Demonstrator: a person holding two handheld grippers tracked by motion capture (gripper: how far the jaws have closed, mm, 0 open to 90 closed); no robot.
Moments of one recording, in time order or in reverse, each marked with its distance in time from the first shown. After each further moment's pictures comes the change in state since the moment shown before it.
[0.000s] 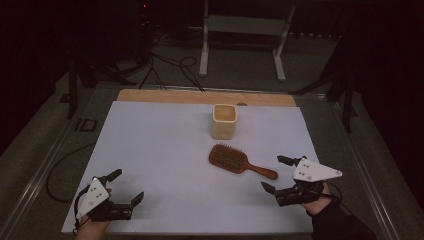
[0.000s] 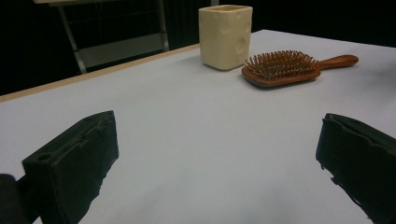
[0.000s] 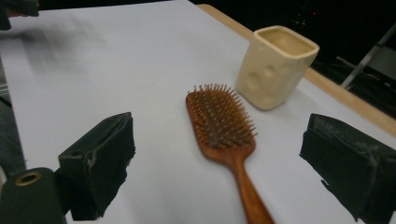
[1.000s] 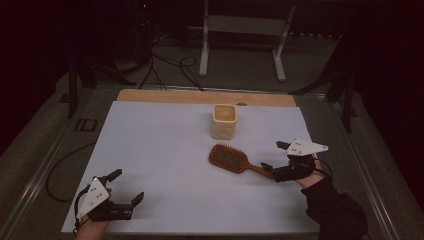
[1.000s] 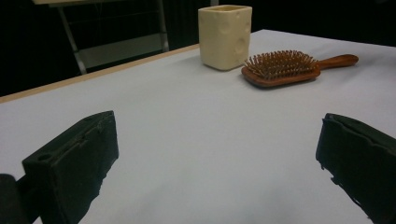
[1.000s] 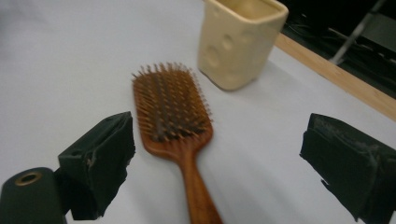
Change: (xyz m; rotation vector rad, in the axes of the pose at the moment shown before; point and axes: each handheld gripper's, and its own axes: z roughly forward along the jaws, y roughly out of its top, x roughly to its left) left arm 0.000 0.000 0.000 -0.002 0.002 0.002; right arm -0.057 -0.018 0.045 0.086 -0.028 0.052
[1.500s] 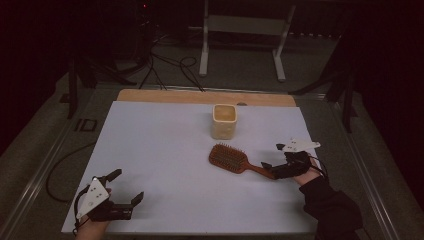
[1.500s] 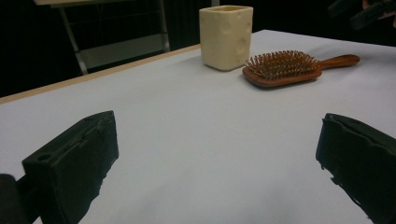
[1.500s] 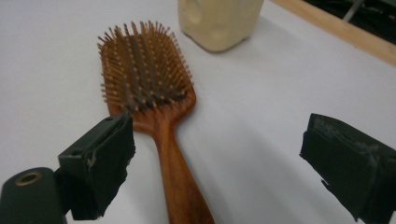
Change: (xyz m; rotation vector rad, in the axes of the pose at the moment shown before) left arm 0.001 0.000 0.000 -0.002 0.002 0.001; right arm -0.020 -0.027 0.026 0.091 -0.001 0.065
